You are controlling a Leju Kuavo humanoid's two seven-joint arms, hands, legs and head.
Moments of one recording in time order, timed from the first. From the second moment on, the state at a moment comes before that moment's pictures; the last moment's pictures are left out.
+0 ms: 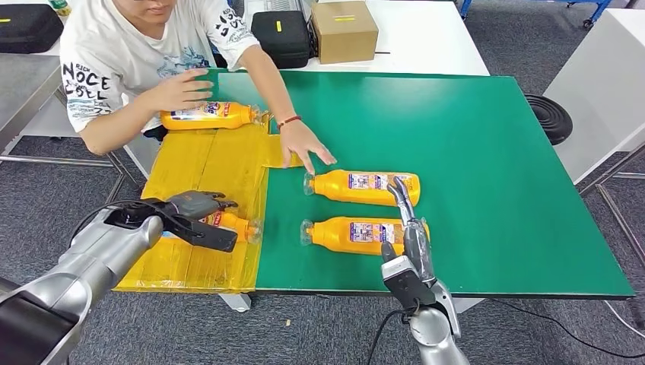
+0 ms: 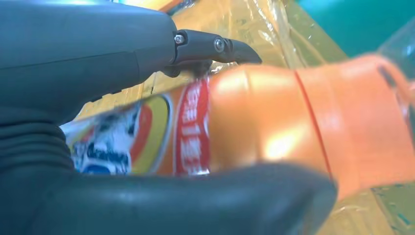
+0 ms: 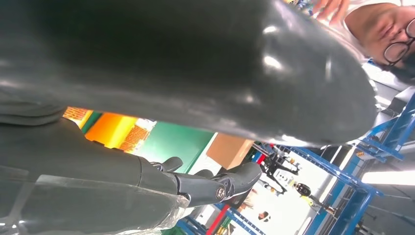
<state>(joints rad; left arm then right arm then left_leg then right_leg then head) -0.85 0.16 -0.74 -0.49 -1.03 -0.32 -0.43 -0.03 0.16 0.12 -1.45 0.51 -0.14 -0.64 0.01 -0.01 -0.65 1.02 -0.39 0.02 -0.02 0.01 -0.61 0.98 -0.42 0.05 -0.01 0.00</state>
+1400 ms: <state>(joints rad) -0.31 0.02 -0.20 -1.32 -0.36 0.18 -0.53 -0.13 0.03 0.08 -1.37 1.02 0.01 -0.22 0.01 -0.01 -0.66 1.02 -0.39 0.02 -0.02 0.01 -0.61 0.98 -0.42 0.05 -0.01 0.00</state>
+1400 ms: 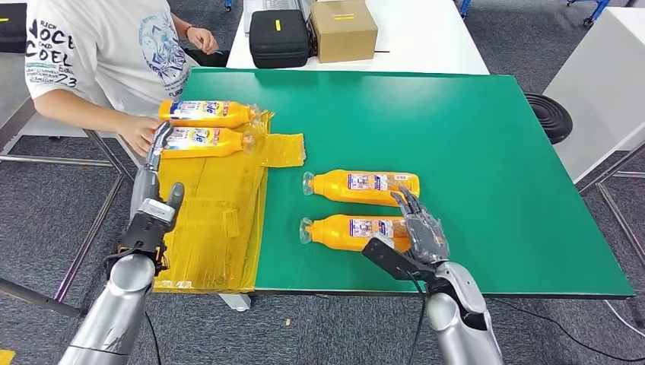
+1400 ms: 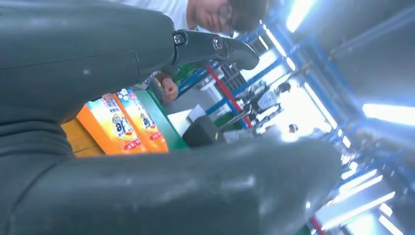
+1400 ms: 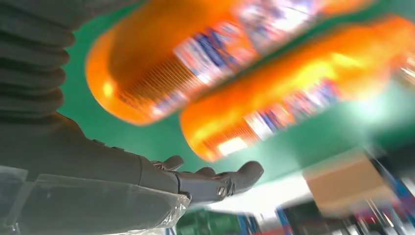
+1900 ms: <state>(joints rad) -0.21 -0.03 -0.13 -1.43 -0.41 0.20 -0.51 -0.34 -0.11 0.19 -1.05 1.02 0.13 -0.20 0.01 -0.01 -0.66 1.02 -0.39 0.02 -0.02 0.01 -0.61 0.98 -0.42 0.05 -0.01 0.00</state>
